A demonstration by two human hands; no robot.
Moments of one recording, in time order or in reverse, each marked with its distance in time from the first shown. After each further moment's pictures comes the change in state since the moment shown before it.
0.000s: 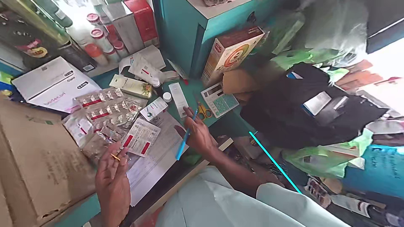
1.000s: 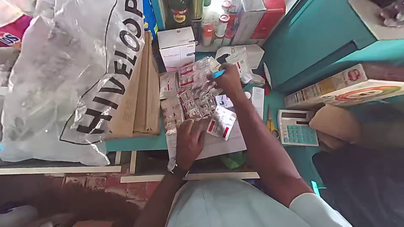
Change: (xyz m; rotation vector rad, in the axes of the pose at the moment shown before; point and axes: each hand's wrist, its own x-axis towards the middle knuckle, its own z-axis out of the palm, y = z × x) left_hand -0.017 -0.046 0.033 1.049 0.159 0.287; right_hand 0.194 -0.096 0.091 0.149 -0.420 0.058
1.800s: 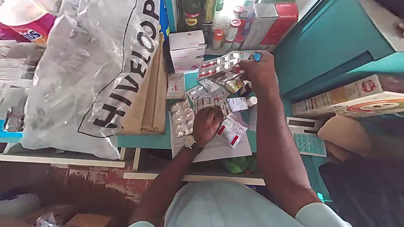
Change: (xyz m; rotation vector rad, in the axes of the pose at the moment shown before) left_hand 0.068 0.005 0.043 0.141 0.149 0.331; right_hand 0.001 -0.017 -0.053 0.307 0.166 0.044
